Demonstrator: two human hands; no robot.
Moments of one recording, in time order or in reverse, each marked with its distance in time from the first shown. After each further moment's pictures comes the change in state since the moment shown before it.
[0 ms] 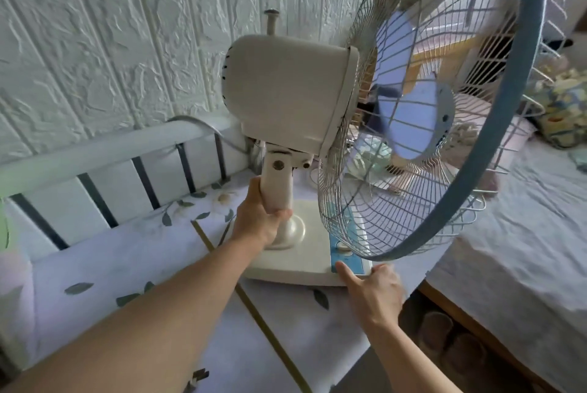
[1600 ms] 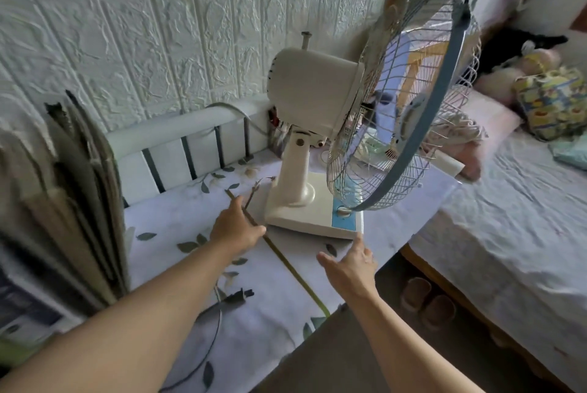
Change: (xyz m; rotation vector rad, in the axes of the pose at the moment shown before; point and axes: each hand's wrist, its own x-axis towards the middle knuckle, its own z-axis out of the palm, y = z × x) left_hand -0.087 -0.031 -0.097 0.303 -0.147 -0.196; right_hand -0.123 -0.054 -0.054 -0.117 -0.364 -0.037
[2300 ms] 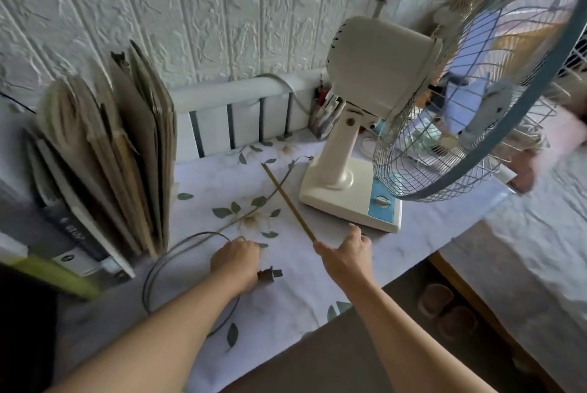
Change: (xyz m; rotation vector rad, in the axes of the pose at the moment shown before) left_hand -0.028 -0.099 0.037 0.552 -0.118 -0.037; right_hand -0.017 -0.024 0.044 -0.030 -0.135 -0.067
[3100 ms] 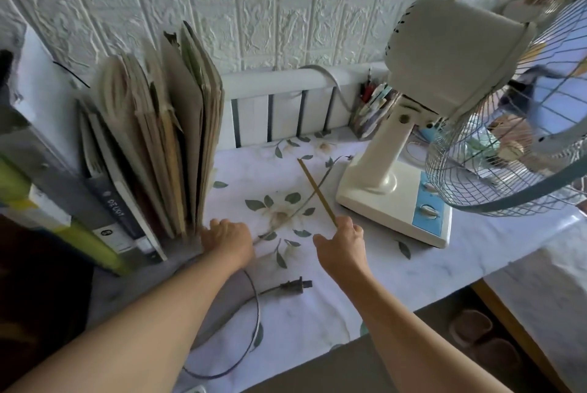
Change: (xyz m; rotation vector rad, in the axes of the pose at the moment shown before) left_hand 0.022 -0.048 -0.011 0.132 0.009 -0.344; right_hand 0.008 -0.035 0.046 -0.097 -0.138 -0.168
